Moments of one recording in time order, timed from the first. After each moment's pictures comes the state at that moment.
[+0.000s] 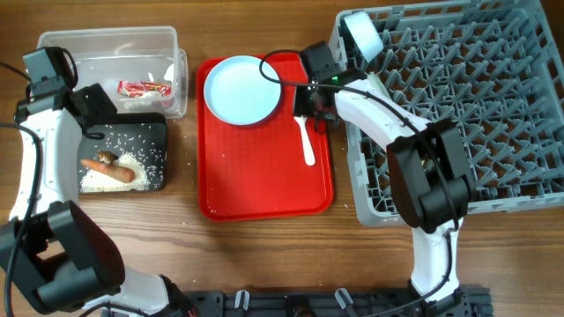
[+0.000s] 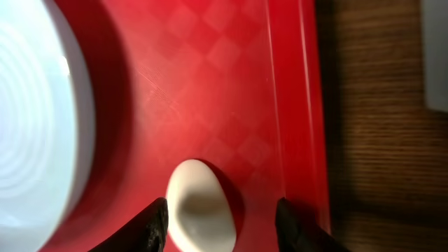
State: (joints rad) left arm 0.35 1.71 1.33 -0.69 -0.27 -0.19; right arm 0.44 2.17 1.56 -0.58 -0.05 0.53
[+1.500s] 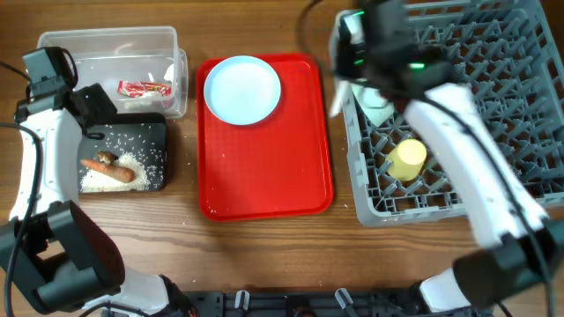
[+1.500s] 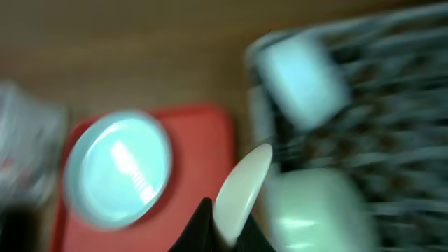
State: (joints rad) left arm 0.35 1.71 1.33 -0.69 -0.27 -0.19; right arm 0.34 1.68 1.67 -0.80 0.16 0.36
